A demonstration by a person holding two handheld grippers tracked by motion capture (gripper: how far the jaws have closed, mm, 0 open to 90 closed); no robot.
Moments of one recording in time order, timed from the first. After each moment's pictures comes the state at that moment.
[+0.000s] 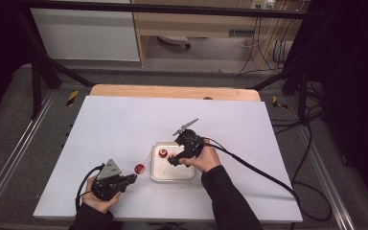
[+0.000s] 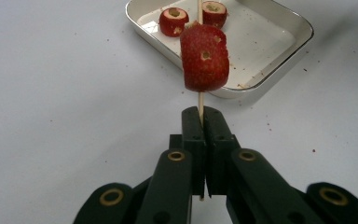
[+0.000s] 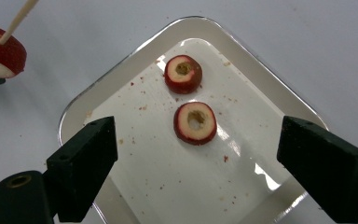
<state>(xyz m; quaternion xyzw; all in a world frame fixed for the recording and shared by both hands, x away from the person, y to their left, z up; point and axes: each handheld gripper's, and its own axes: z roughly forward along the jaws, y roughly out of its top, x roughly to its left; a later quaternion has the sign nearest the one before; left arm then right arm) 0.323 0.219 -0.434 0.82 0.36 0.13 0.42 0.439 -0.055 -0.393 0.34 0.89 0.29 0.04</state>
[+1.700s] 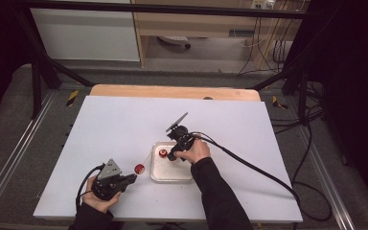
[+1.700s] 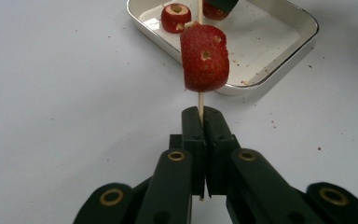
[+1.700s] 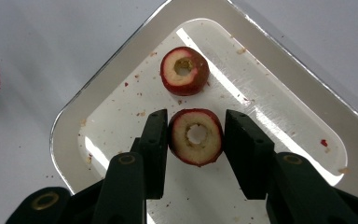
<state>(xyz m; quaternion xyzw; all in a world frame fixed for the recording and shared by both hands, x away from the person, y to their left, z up) 0.324 0.218 -0.436 0.83 0.36 0.13 0.41 0.468 -0.036 -0.405 0.37 0.90 0.22 -0.03</state>
